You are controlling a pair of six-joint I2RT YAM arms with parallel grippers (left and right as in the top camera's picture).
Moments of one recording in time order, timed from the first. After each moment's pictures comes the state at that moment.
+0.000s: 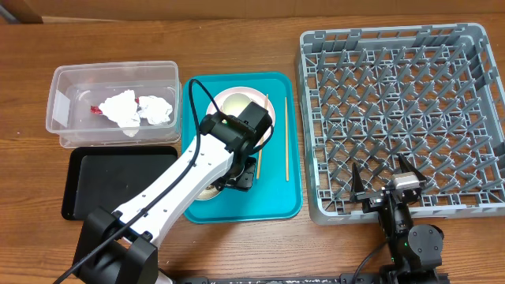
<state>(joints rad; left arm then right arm) -0.62 1.66 1.30 -1.25 -0.06 -0.46 0.14 0.01 0.02 -0.03 -0.02 -0.08</state>
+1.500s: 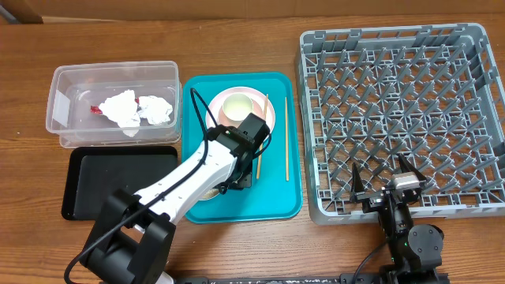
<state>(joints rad) -0.61 1.72 1.12 -0.99 -0.15 -0.58 0.14 0.01 0.02 -0.03 -0.02 -0.08</state>
